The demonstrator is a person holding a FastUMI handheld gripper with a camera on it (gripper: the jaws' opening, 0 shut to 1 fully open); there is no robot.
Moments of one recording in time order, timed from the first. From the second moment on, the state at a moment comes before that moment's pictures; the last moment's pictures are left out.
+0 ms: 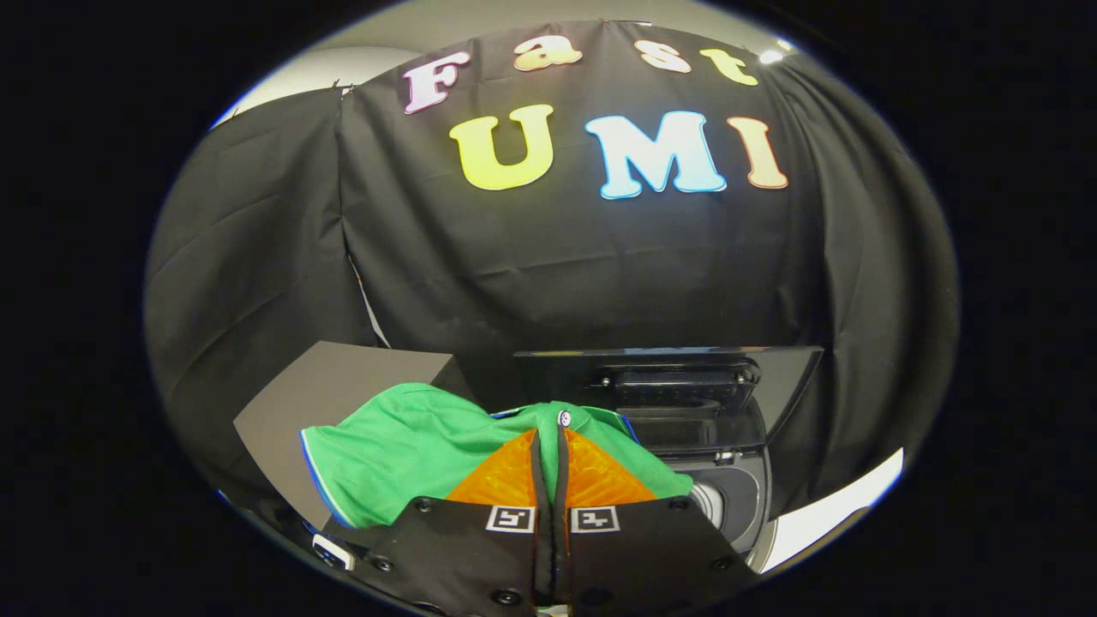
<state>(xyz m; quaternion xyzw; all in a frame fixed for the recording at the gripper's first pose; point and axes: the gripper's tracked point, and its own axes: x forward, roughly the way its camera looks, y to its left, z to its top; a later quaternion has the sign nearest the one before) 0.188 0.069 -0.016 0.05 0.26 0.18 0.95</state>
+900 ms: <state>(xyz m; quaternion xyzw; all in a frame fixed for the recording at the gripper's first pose) 0.204 -0.002 -0.102 0.03 0.30 0.13 0.94</state>
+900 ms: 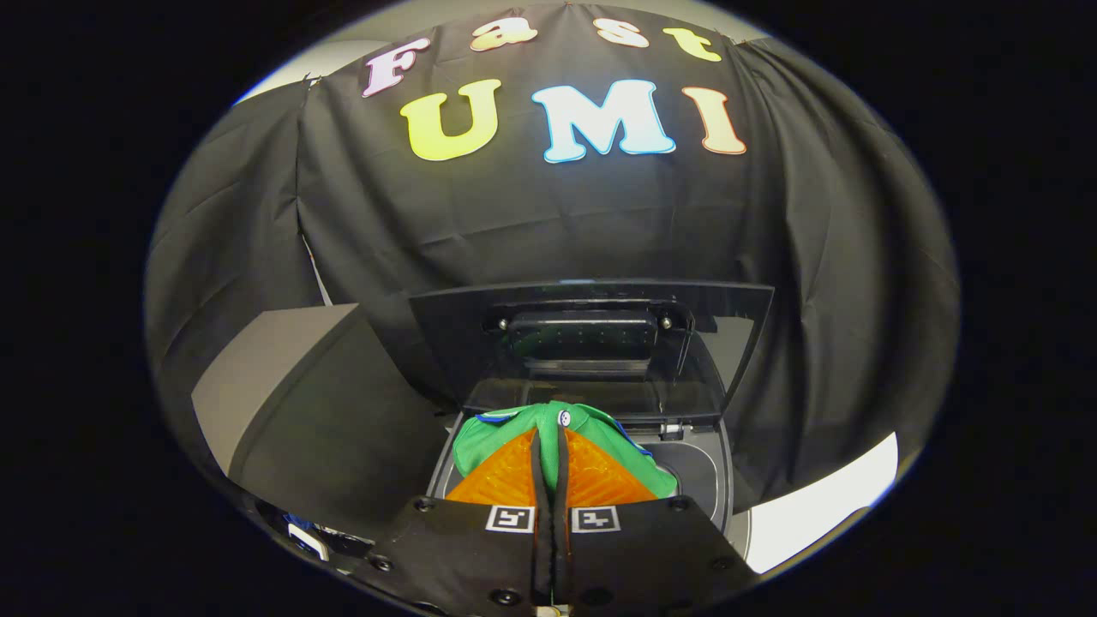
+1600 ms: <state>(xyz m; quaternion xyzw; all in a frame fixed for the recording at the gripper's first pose) 0.205 -0.004 -0.137 0.01 0.29 0.11 0.95</state>
